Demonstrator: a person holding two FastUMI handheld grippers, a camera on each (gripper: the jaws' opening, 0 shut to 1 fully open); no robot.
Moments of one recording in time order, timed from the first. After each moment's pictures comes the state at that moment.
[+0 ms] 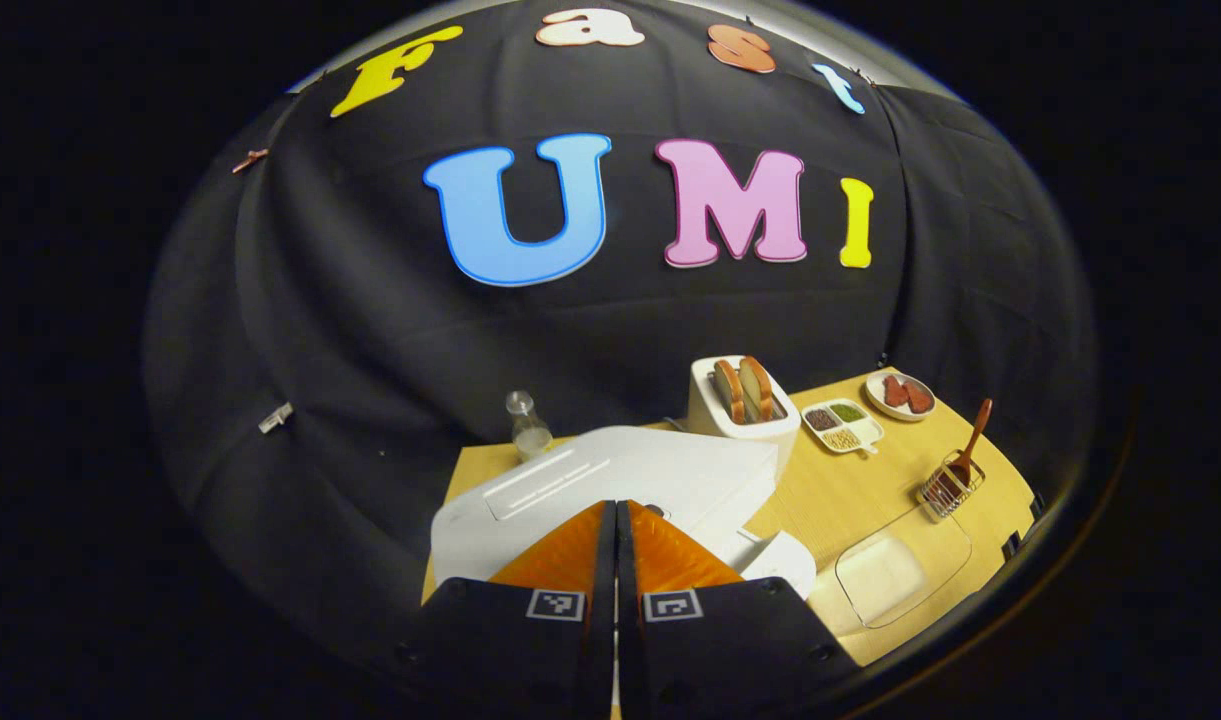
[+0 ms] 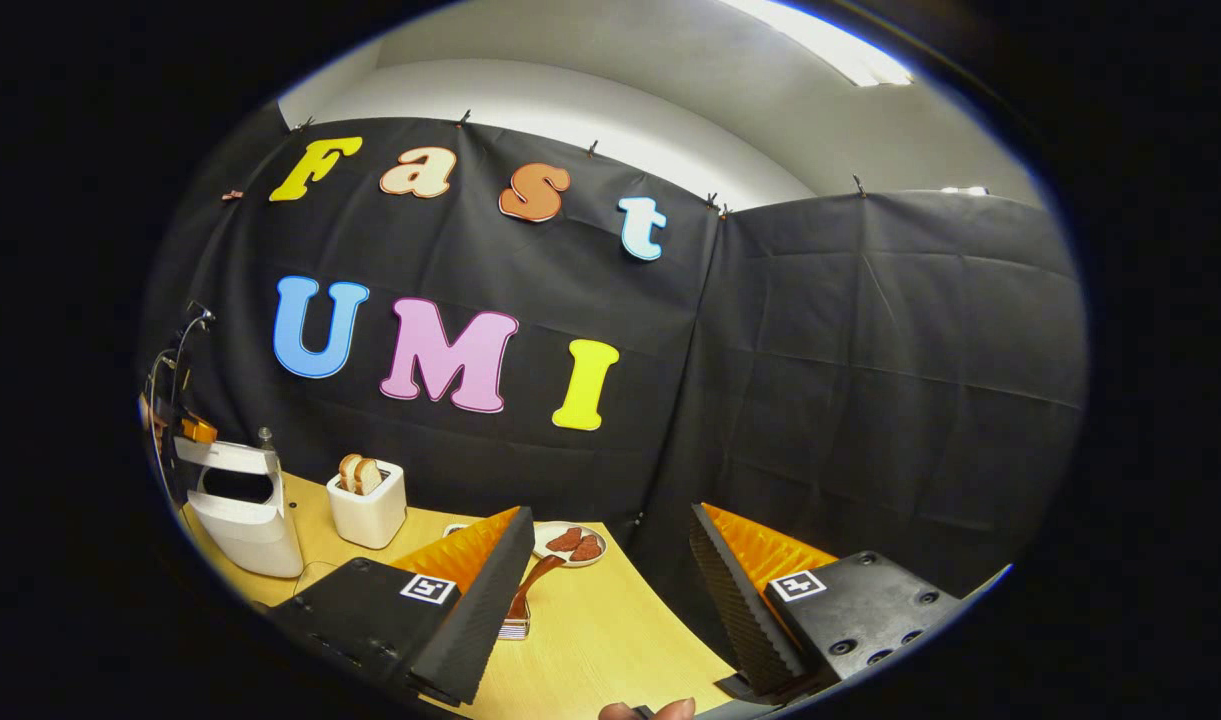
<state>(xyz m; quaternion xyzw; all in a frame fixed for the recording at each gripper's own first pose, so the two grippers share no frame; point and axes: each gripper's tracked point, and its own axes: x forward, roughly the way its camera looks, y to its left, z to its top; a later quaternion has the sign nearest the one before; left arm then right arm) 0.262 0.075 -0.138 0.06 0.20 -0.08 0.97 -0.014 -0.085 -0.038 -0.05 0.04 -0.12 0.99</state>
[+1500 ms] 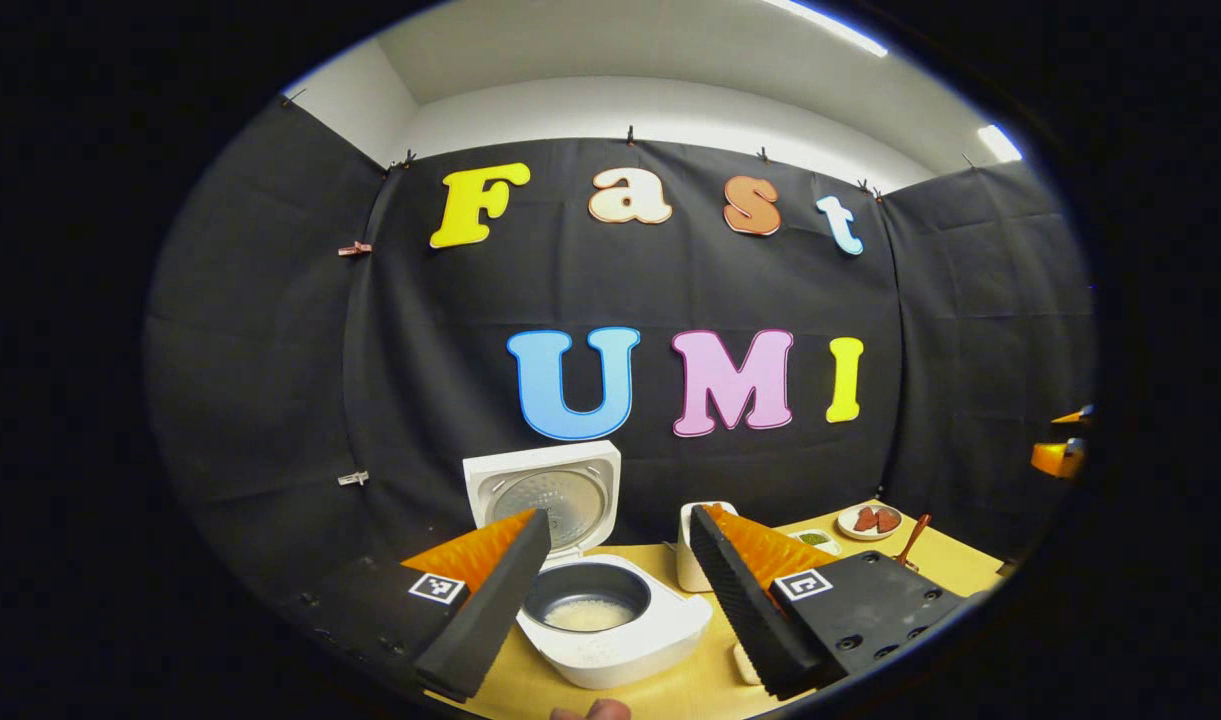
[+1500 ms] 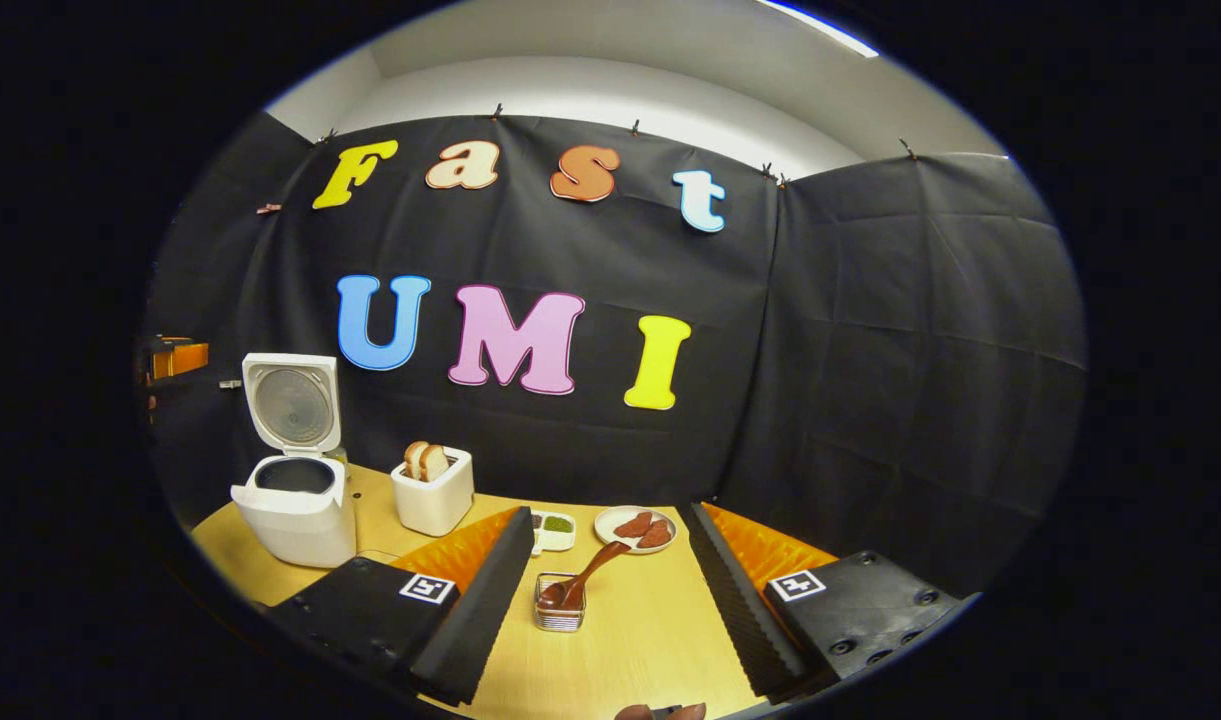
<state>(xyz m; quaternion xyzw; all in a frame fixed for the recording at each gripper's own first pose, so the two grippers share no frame) 0.074 0.043 0.005 0.00 -0.01 -0.03 1.00 0.024 -0.054 -0.081 0.00 0.07 0.01 1.00</state>
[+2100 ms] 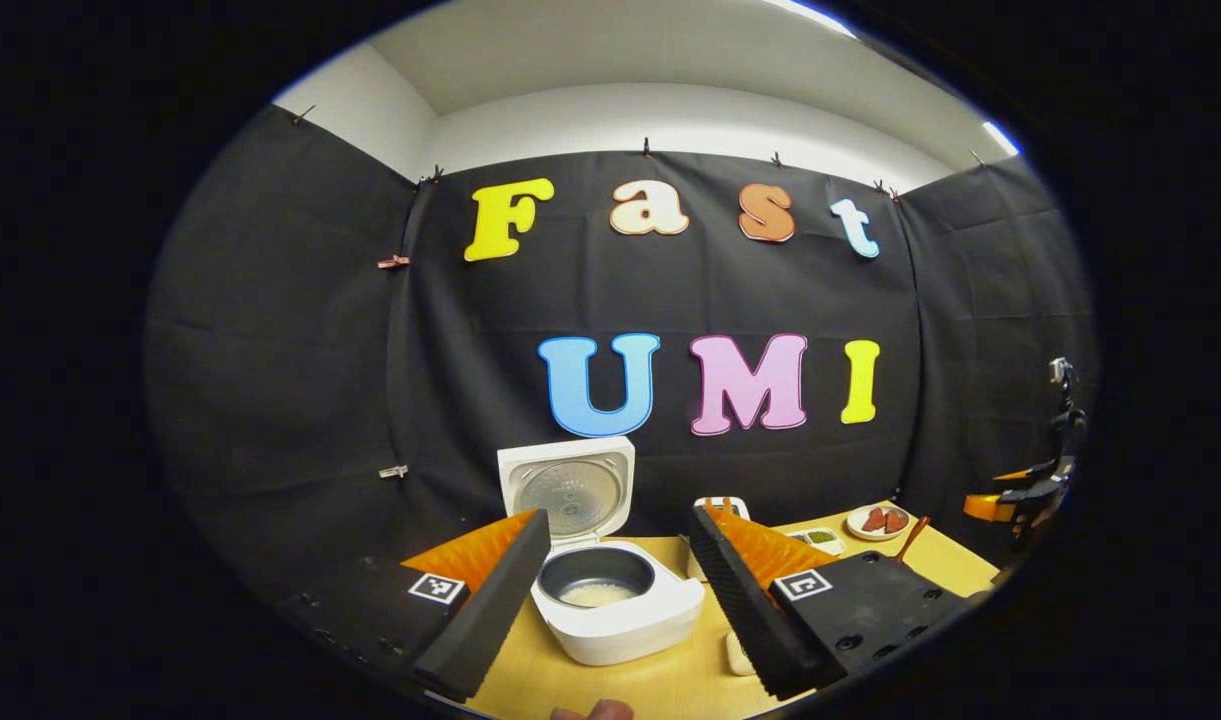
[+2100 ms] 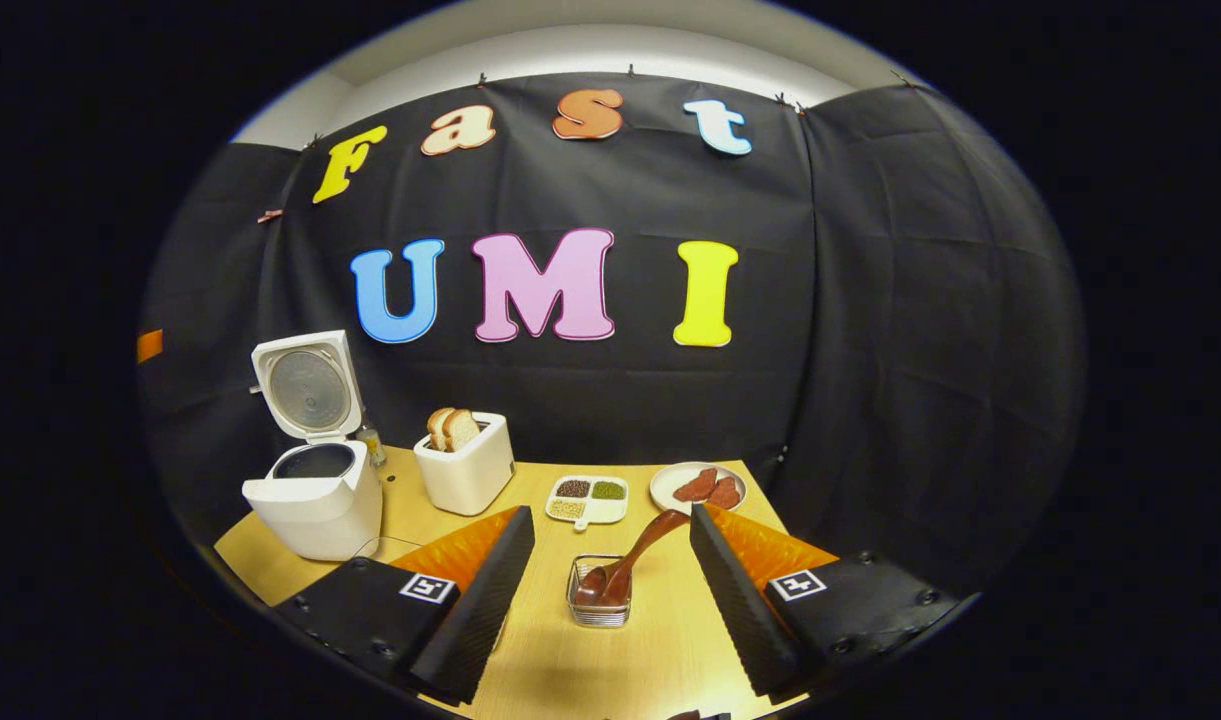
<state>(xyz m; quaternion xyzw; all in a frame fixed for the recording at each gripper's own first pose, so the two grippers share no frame) 0.008 0.023 0.012 0.00 -0.01 0.03 1.00 0.099 -0.048 -0.190 0.07 0.15 0.07 0.98</state>
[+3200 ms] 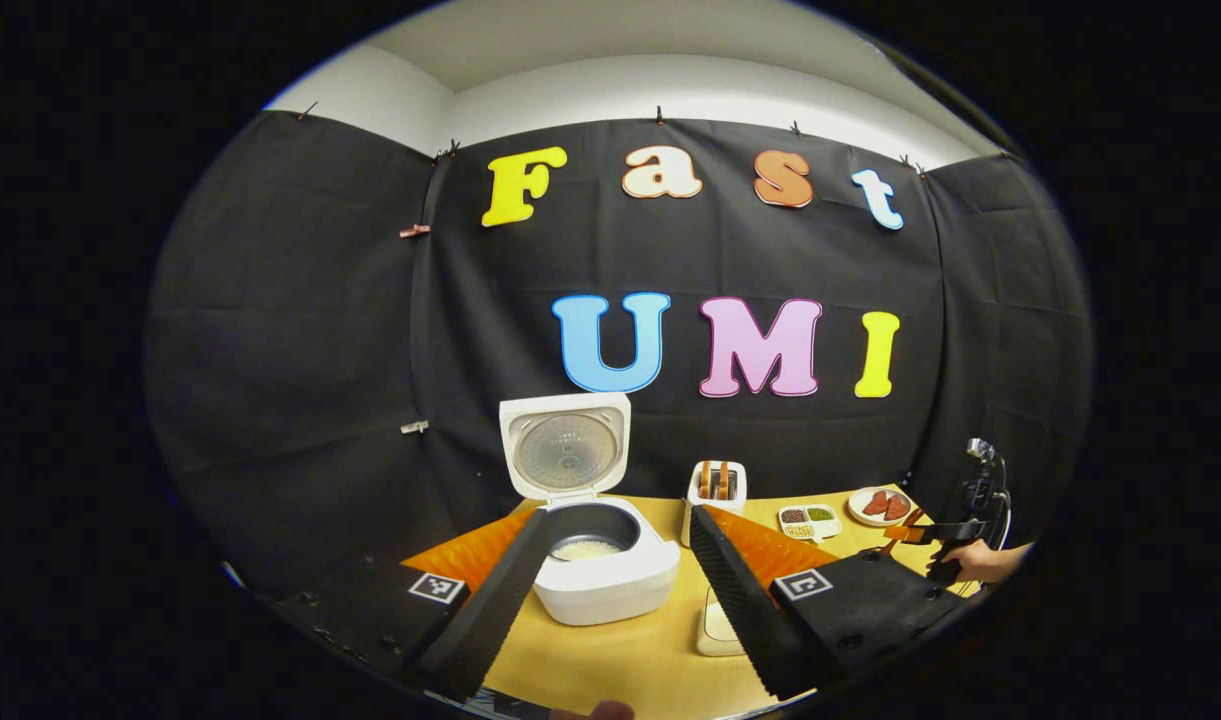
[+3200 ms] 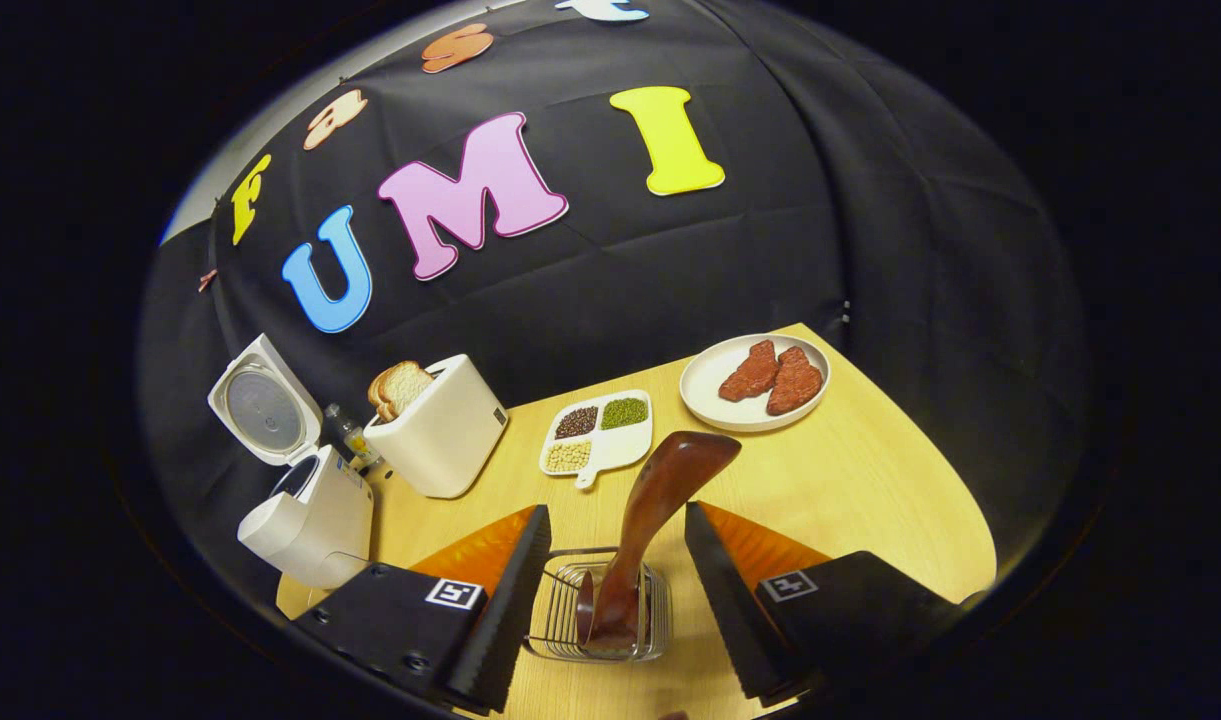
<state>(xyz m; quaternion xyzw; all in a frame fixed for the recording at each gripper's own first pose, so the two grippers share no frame) -0.011 -0.030 -0.016 -0.03 0.07 0.08 0.99 0.232 -0.032 -0.377 0.22 0.28 0.11 0.93</state>
